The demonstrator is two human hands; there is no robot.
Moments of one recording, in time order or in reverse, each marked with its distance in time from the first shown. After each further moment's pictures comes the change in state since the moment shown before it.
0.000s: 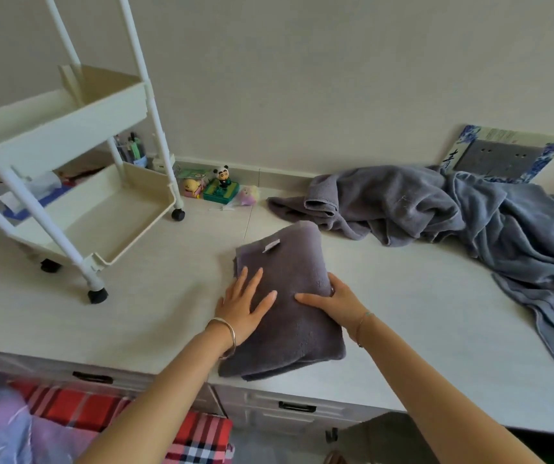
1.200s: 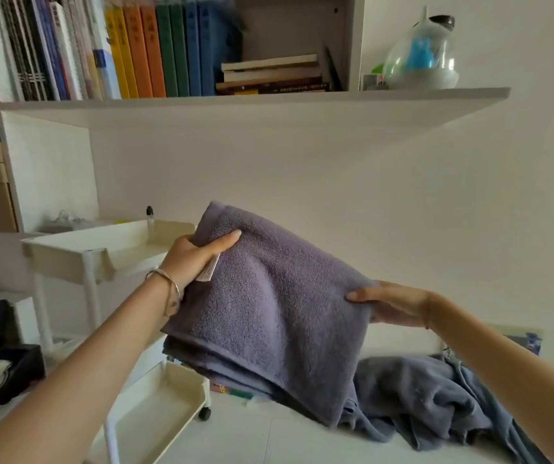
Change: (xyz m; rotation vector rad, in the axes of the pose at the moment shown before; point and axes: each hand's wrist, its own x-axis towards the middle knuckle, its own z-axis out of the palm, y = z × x) left_hand -0.101 0.166 -0.391 -0.840 0.653 0.326; right_hand -0.055 -0.321 -0.119 -0.152 -0.423 -0.387
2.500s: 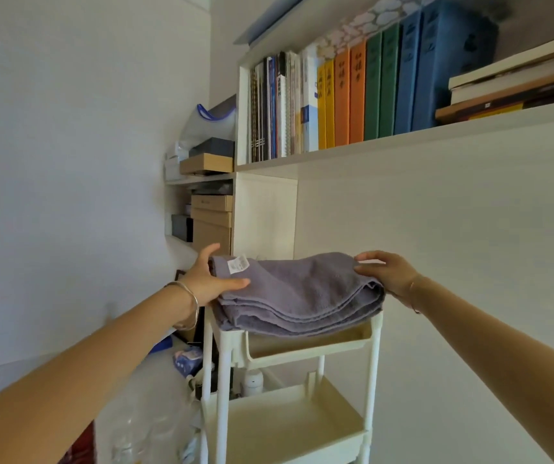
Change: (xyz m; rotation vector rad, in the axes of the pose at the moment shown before) left_hand 0.105 -0.002 -0.197 0.321 0.639 -0.187; right_hand 0.388 -0.187 0.089 -0.014 -0.041 -0.460
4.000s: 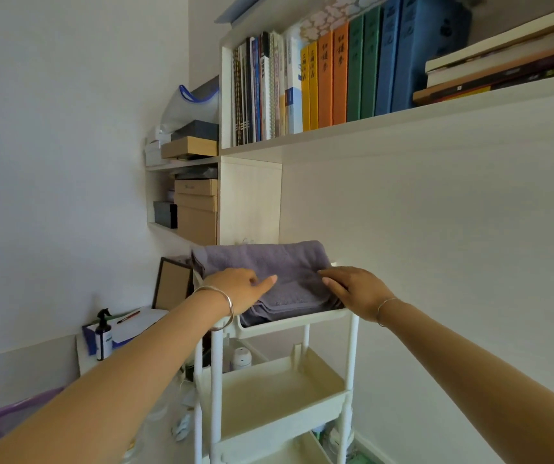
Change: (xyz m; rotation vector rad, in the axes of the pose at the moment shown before) left_hand -0.030 -0.003 0.054 1.075 -0.170 0.223; right_hand -0.047 0.038 0.029 -1.044 -0.107 -0.375
